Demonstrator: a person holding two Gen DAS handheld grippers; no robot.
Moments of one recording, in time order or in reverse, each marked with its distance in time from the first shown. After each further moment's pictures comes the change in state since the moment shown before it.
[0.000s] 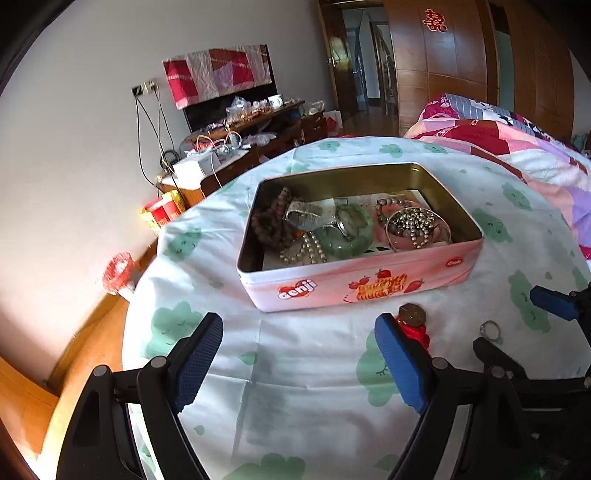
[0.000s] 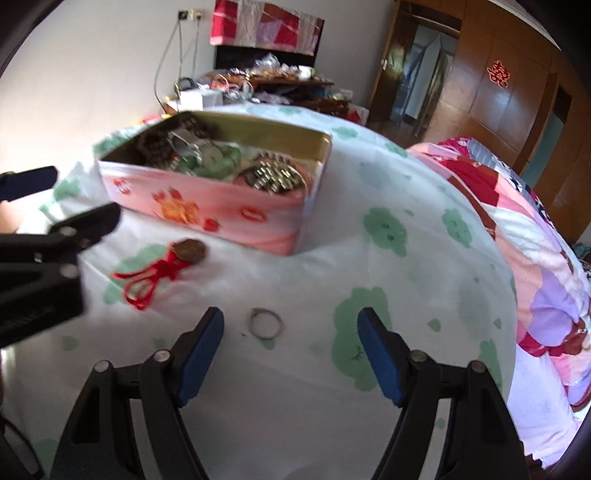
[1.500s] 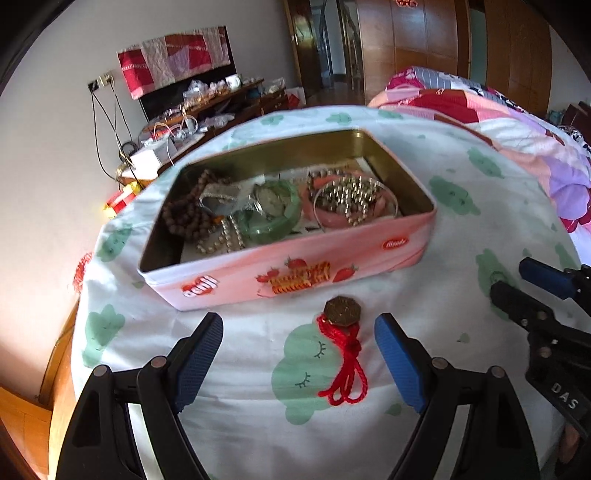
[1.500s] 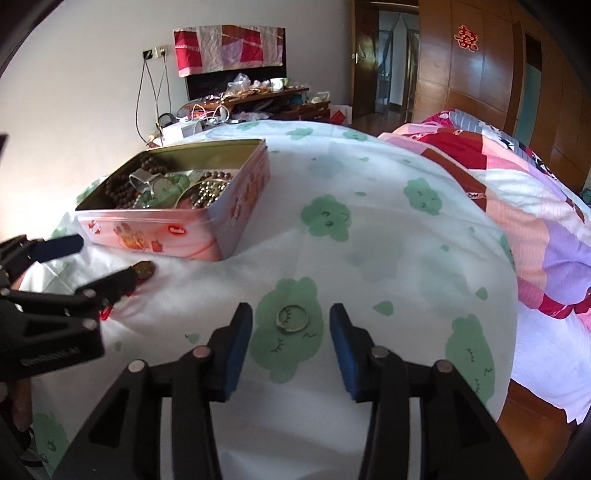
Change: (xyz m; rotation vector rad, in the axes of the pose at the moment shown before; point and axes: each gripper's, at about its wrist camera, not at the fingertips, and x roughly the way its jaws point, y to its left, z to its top) left arm 0.029 -0.047 0.003 0.080 0.109 -0.118; right arm -0.008 -0.058 -0.015 0.183 -0.066 0.088
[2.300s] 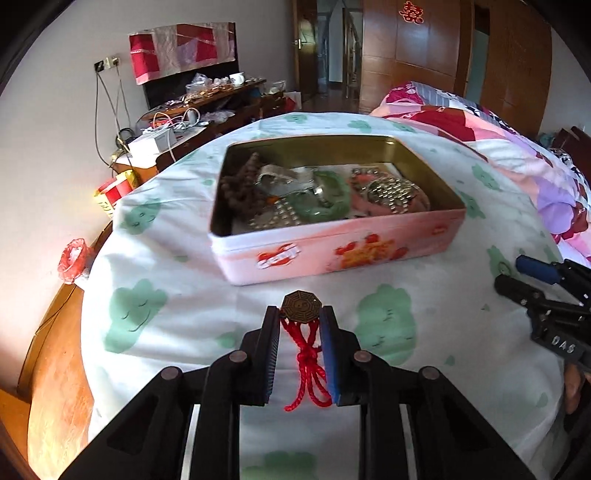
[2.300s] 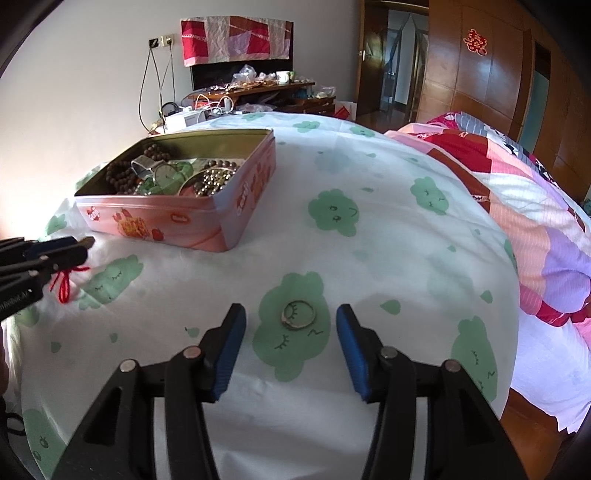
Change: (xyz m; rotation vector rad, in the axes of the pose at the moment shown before) left arm -0.018 0.067 -0.027 -0.058 -0.033 -0.082; right arm 0.006 0.003 0.000 -0.043 0.031 -0.004
